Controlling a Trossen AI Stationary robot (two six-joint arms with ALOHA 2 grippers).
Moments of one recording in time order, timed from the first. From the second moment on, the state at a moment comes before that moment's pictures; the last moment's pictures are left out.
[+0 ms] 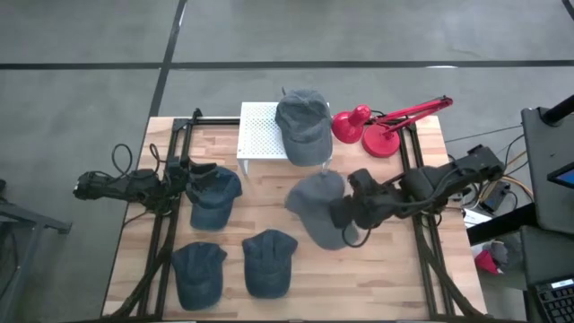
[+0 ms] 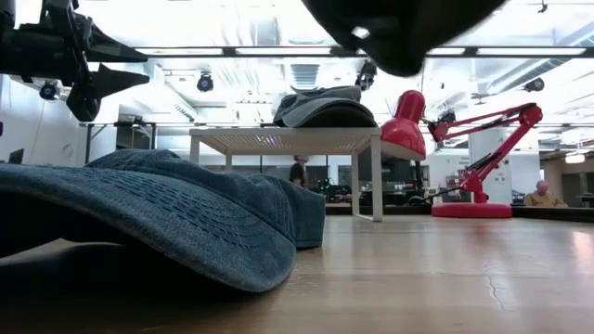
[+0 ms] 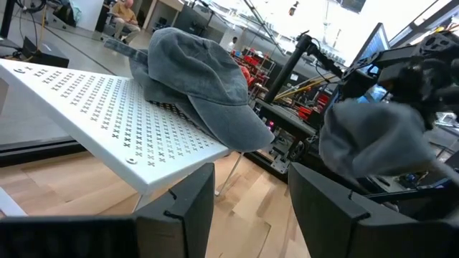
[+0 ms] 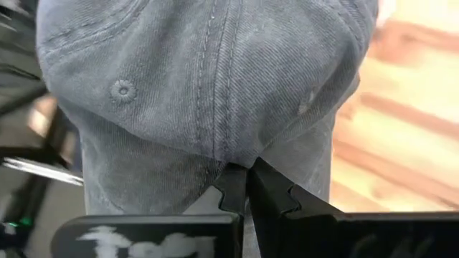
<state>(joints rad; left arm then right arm) -0.17 0.02 0.14 -0.07 -0.59 -0.45 0.41 1.48 1.60 -1.18 0.41 1.52</state>
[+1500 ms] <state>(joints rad) -0.17 0.02 0.14 -0.08 -0.59 -0.42 -0.05 1.89 2.21 -1.40 0.86 1.33</state>
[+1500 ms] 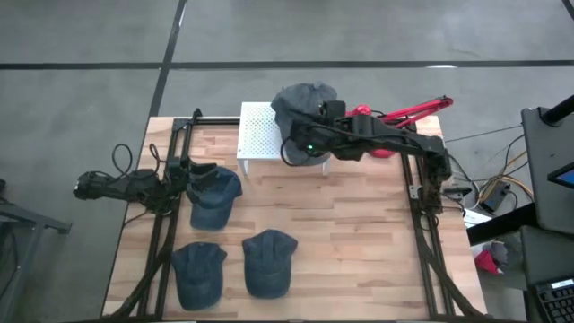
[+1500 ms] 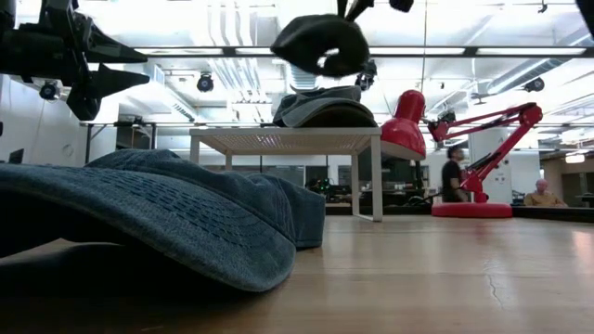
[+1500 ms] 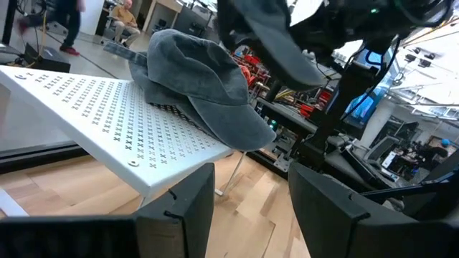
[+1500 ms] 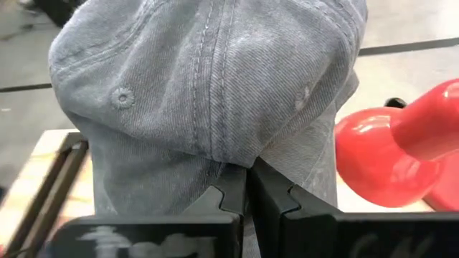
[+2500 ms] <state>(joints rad) -0.17 0.03 0.14 -0.08 -0.60 -0.41 -0.16 2.01 2.15 -1.48 0.79 1.37</state>
